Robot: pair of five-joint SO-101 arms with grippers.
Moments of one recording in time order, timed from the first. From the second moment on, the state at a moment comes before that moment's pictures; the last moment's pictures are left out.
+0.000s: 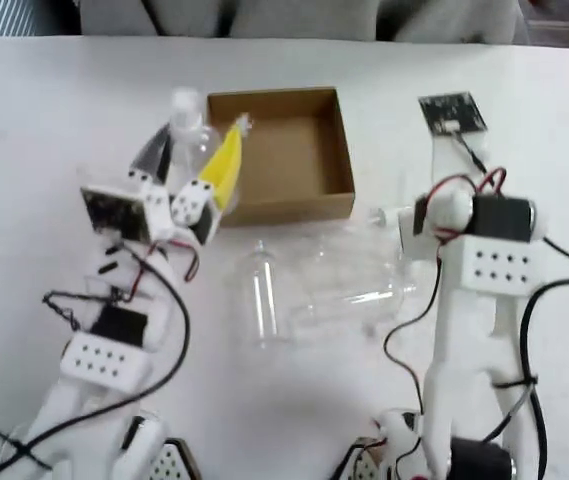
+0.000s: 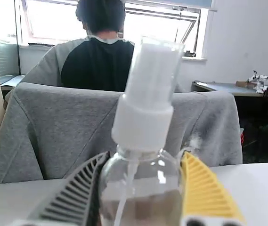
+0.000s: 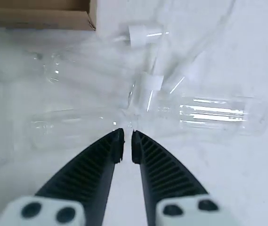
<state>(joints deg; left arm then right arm) 9.5 -47.7 67.2 -13.9 5.8 3.9 -28.0 20.2 83.6 16.3</state>
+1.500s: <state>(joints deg) 4.1 43.5 3.5 -41.8 5.8 9.3 -95.8 95.6 44.0 16.5</state>
